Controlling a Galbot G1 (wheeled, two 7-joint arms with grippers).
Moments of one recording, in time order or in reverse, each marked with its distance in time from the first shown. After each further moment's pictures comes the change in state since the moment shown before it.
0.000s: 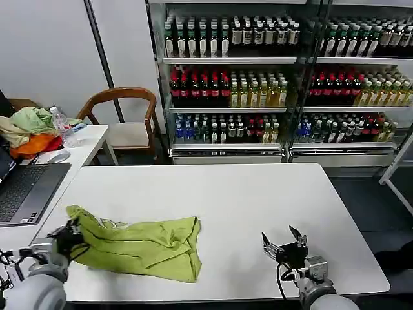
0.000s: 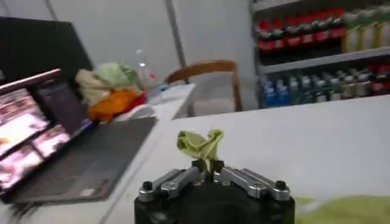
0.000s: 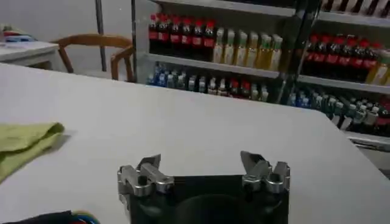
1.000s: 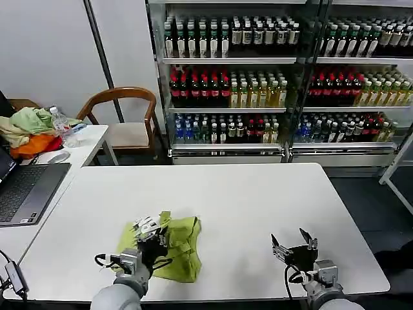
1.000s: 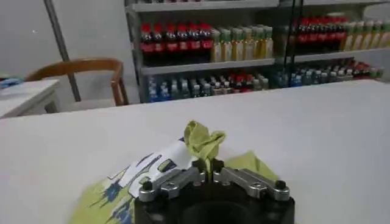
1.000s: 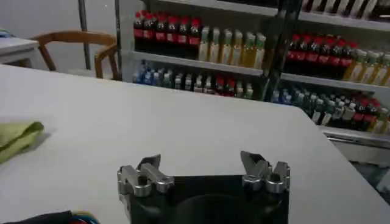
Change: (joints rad) left arm -0.156 -0.172 0.442 0.017 0.141 -0.009 0.071; right arm -0.030 0.016 0.047 0.019 -0.015 -0.010 0.003
